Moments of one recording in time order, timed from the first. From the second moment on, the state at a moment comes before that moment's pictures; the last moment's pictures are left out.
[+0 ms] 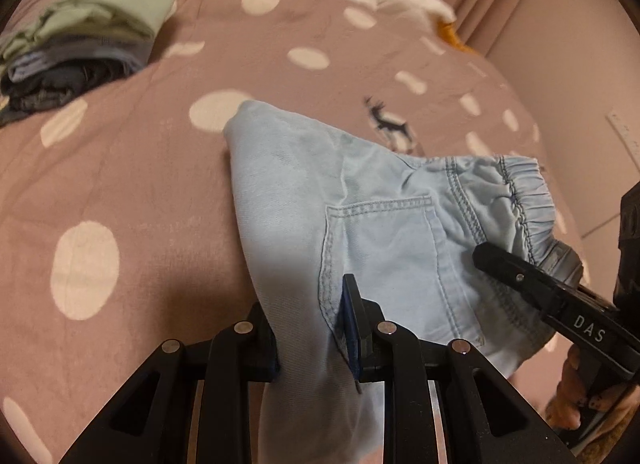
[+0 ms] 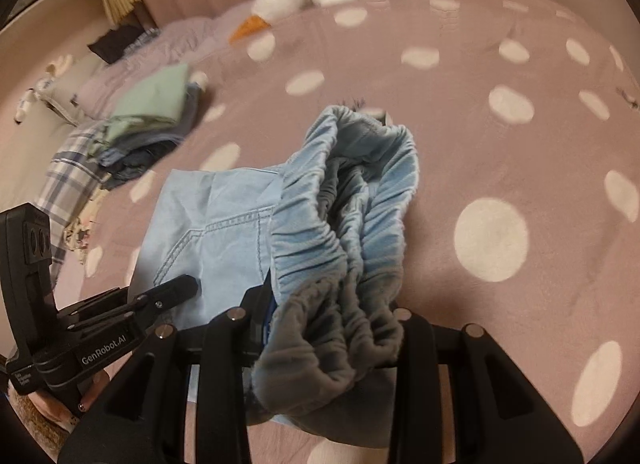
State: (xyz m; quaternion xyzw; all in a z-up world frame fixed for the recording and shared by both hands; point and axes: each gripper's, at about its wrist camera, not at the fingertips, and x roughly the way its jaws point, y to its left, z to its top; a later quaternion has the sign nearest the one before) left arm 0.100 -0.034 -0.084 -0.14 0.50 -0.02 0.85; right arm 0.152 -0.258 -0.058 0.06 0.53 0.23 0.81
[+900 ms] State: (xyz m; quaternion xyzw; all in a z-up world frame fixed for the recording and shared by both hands) left arm -0.010 -0.017 0.032 -0.13 0.38 0.00 0.92; right arm 0.070 -0.308 0.050 0.08 0.44 0.18 0.87
